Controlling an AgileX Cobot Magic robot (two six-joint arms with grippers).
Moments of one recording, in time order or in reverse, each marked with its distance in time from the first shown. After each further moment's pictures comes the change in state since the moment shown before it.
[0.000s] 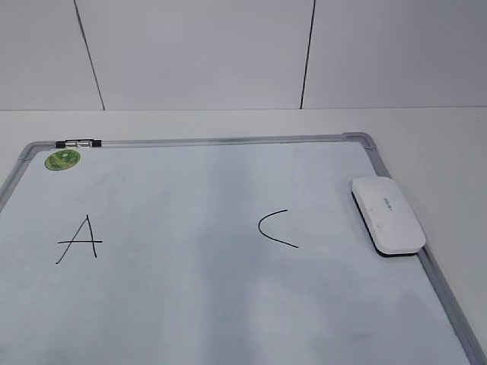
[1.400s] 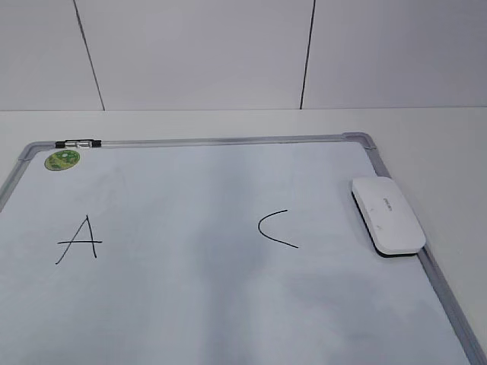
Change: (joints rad) left arm -0.002 -0.063 0.007 0.134 -0.033 -0.213; right arm 0.000 -0.053 0.107 0.006 -0.062 -0.004
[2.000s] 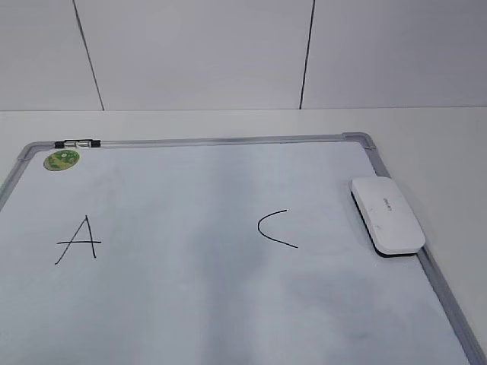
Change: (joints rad) left arm 0.000 0.000 0.000 0.016 0.000 -0.007; right arm 0.000 0.000 0.000 0.000 0.000 0.000
